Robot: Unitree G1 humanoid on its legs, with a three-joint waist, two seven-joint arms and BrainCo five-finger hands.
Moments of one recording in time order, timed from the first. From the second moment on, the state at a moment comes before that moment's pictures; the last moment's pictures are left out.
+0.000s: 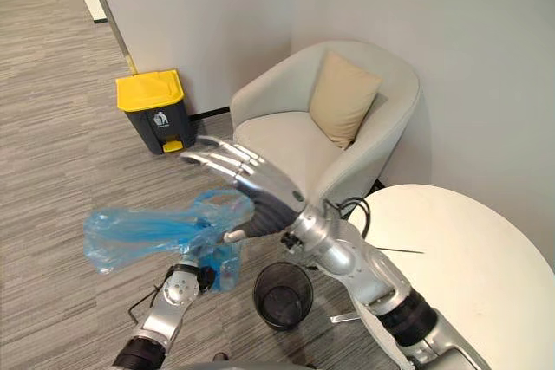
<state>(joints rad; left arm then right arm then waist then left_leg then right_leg) -0.01 0.11 -0.12 0.41 0.32 -0.16 0.28 -0.22 -0.47 0.44 -0.38 -0.40 -0.40 -0.06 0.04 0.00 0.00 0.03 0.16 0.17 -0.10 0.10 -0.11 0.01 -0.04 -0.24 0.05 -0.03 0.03</state>
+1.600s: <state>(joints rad) 0.22 0.11 0.00 0.75 0.20 -0.20 0.17 0.18 -0.10 -0.03 0.69 -0.13 -0.25 -0.09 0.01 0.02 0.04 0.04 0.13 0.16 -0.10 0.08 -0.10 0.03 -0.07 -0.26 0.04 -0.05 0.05</state>
